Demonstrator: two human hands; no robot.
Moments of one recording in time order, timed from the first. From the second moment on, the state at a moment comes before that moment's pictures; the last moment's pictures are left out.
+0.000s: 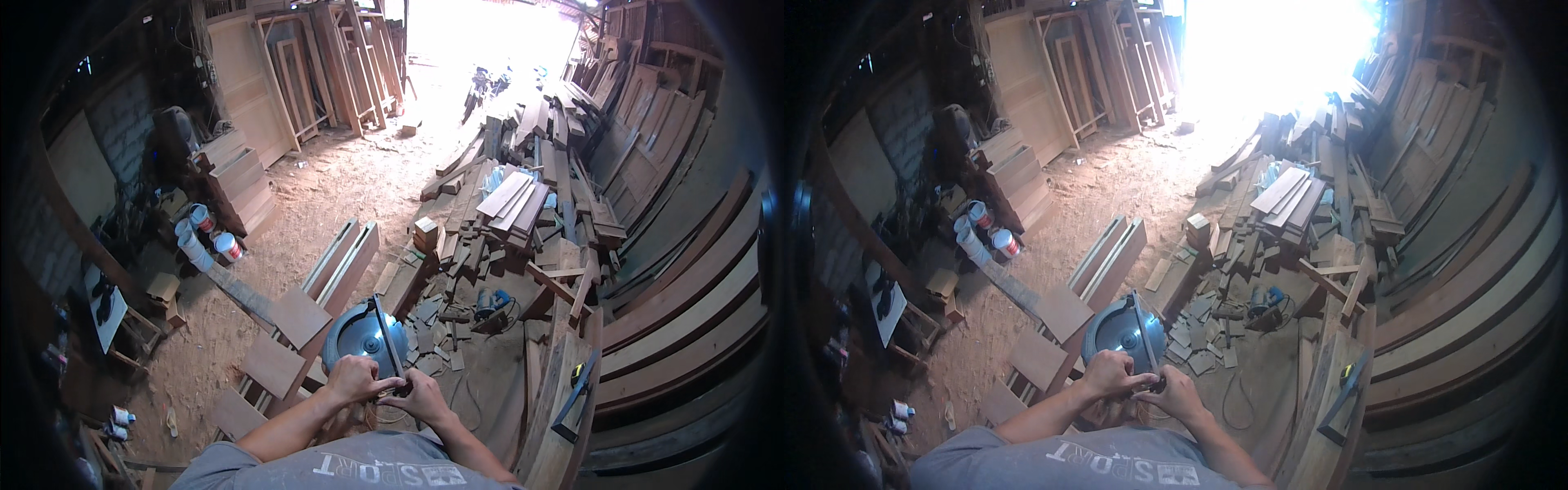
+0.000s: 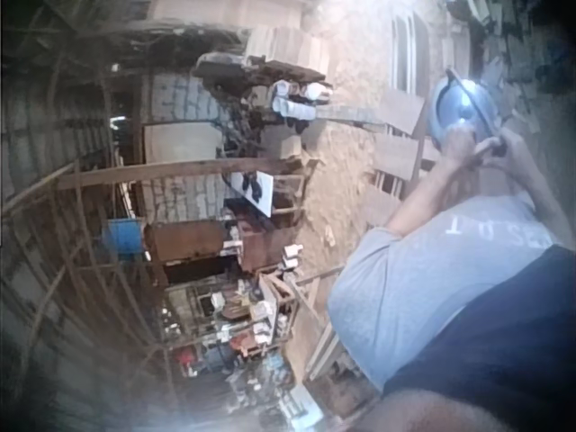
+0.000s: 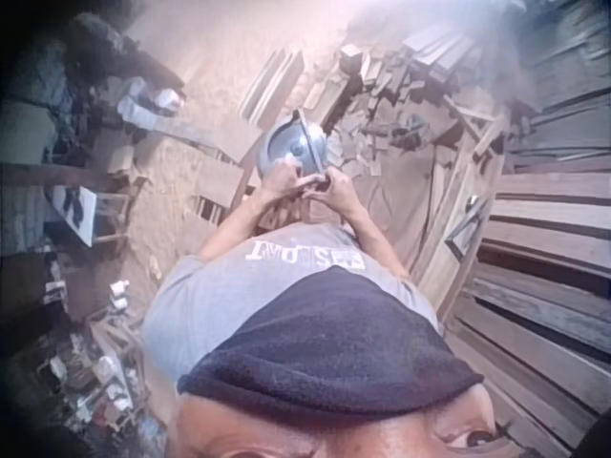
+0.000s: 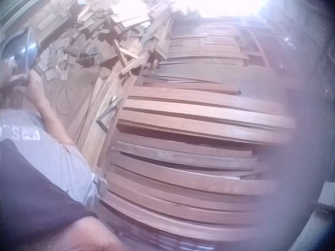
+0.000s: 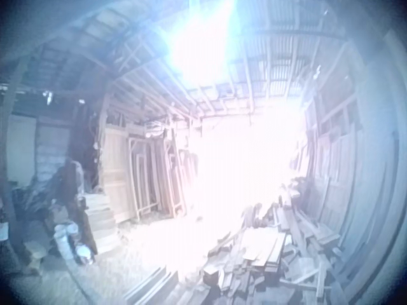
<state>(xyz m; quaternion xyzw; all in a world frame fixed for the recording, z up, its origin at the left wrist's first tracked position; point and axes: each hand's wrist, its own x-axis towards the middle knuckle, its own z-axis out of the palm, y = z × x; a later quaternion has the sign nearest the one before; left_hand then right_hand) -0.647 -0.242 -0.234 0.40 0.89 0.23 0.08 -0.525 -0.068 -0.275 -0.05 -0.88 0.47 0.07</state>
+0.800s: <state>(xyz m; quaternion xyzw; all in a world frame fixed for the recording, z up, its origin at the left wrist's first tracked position) -0.642 -0.226 -0.244 0.38 0.89 0.23 0.02 -0.521 -0.057 -0.290 -0.07 -0.85 0.51 0.09</state>
